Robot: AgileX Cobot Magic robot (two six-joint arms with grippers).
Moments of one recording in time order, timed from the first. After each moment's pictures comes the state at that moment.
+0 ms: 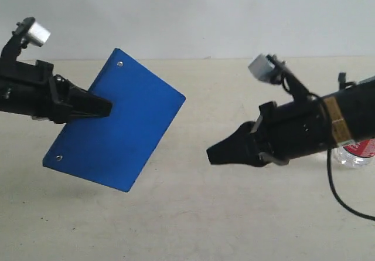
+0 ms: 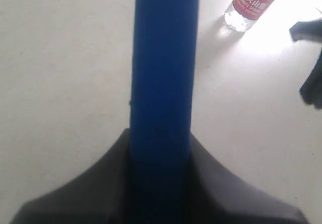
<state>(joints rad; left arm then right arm) 0.08 1.57 -0.83 -1.34 0.87 1.64 0.29 1.55 -0.72 -1.74 -0.89 1.76</state>
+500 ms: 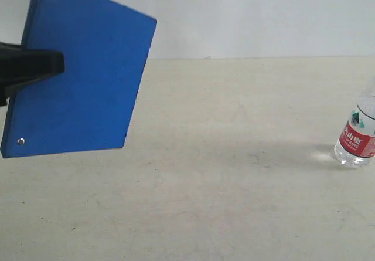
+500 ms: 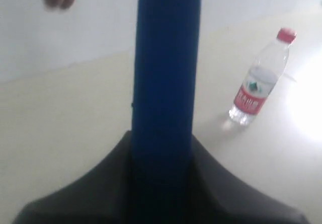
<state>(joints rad) 0.04 0.96 -0.60 -1.48 0.67 1.51 0.29 0.76 -0.72 -1.74 -0.40 1.84</state>
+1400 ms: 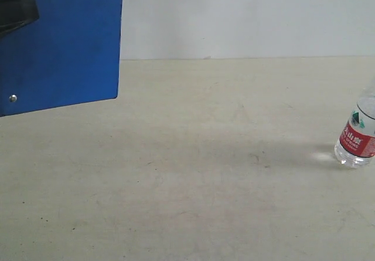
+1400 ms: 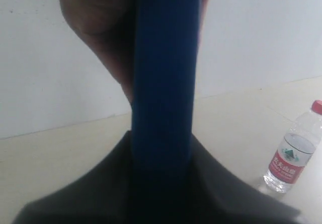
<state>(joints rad) 0.01 0.91 -0.62 -1.73 0.49 1.64 0.29 0.73 -0.72 -1.75 -0.36 1.87</state>
